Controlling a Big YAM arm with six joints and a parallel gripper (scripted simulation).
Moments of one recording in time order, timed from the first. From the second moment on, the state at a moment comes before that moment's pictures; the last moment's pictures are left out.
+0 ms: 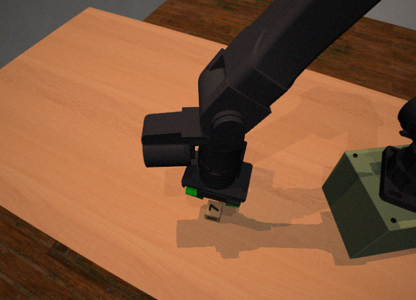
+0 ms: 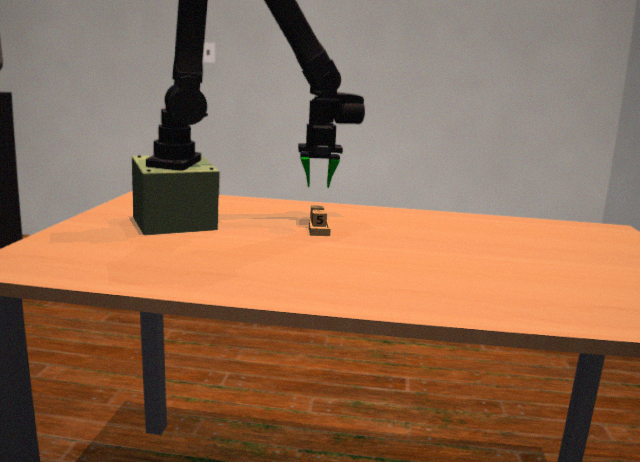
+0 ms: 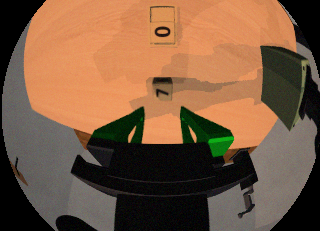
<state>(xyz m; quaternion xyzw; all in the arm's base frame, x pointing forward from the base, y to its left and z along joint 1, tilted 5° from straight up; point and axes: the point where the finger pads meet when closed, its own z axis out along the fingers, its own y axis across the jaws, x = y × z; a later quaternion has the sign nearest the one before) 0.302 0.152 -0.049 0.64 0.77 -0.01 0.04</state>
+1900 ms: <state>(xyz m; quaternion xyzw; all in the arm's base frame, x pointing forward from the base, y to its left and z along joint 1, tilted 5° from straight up) 0.304 0.150 -0.085 0.64 0.77 -0.01 0.04</state>
